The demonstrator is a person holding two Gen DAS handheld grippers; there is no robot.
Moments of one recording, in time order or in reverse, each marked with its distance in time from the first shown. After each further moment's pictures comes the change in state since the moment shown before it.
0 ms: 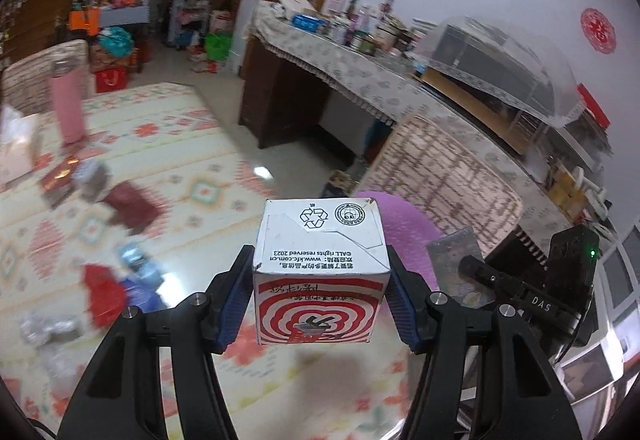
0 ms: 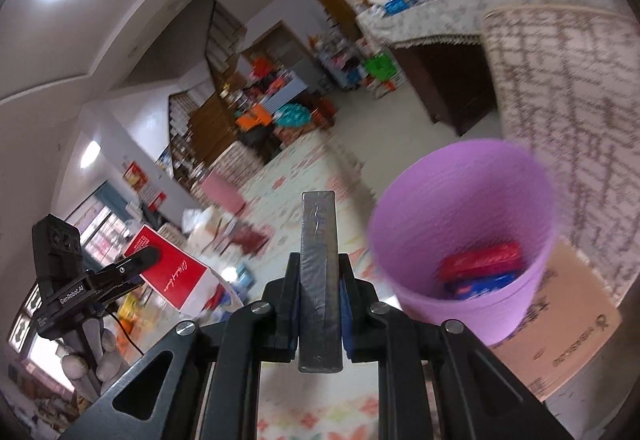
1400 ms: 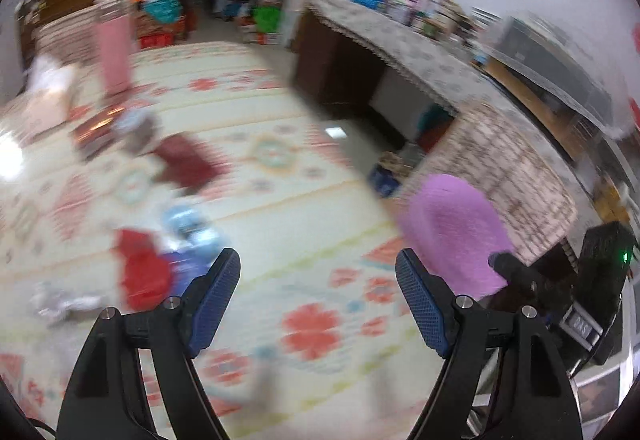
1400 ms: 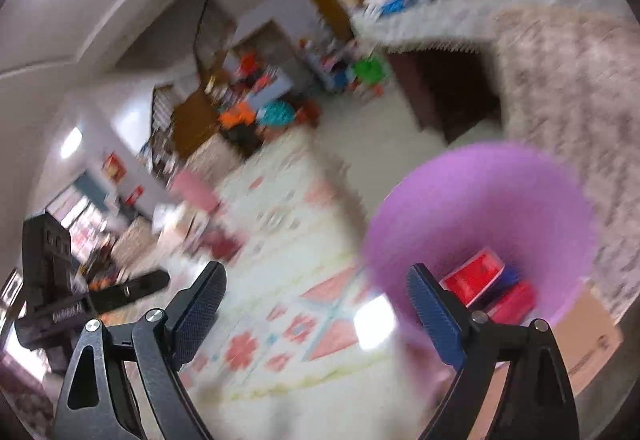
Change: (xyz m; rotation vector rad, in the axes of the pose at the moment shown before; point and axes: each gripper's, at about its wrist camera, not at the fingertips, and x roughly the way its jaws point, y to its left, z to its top) left arm 0.005 0.095 -0.029 -0.140 0.062 0.199; right arm 0.087 0.040 -0.014 -0.078 0.089 -0.028
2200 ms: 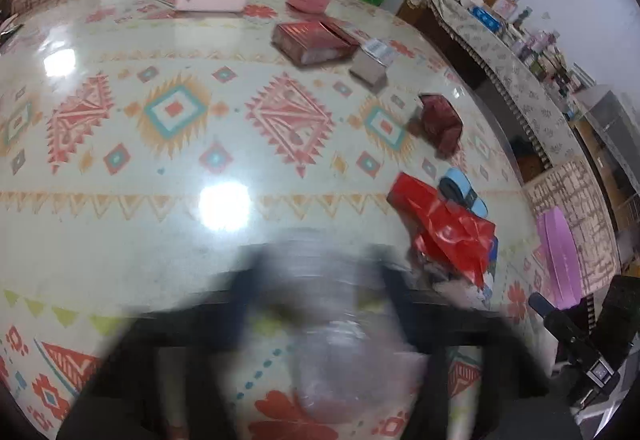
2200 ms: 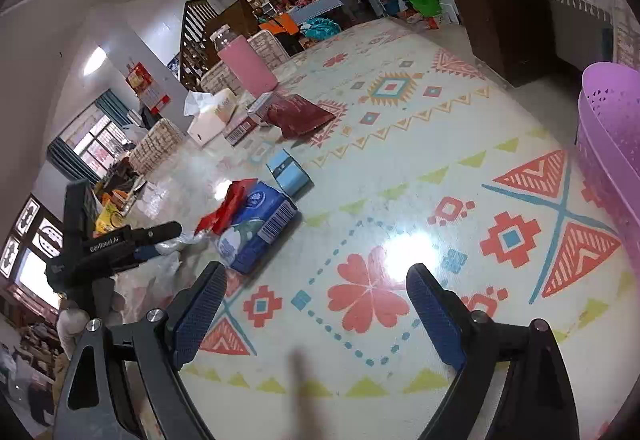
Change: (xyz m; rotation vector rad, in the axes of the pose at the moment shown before) left arm 0.000 0.204 -0.044 -0.266 0.108 0.097; right arm 0.113 0.095 -0.072 -0.120 0.237 0.047
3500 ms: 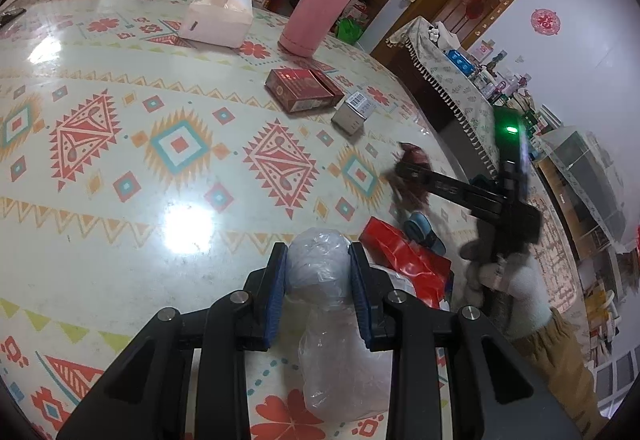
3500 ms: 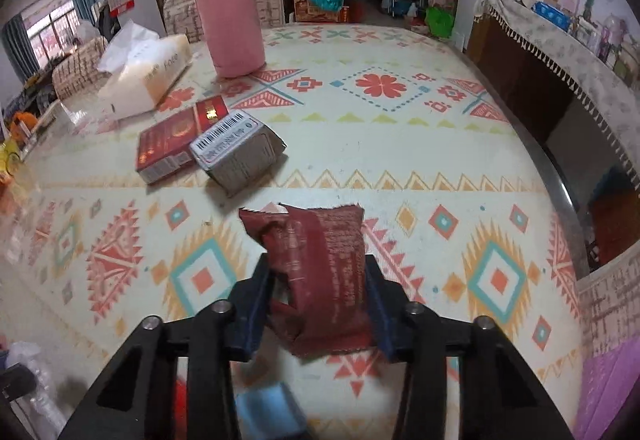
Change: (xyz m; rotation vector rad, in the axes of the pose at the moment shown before) left arm -0.032 0.024 0.011 -0.071 -0.148 -0.148; right arm 0.176 0.076 0.149 -0.318 0.130 -0.325
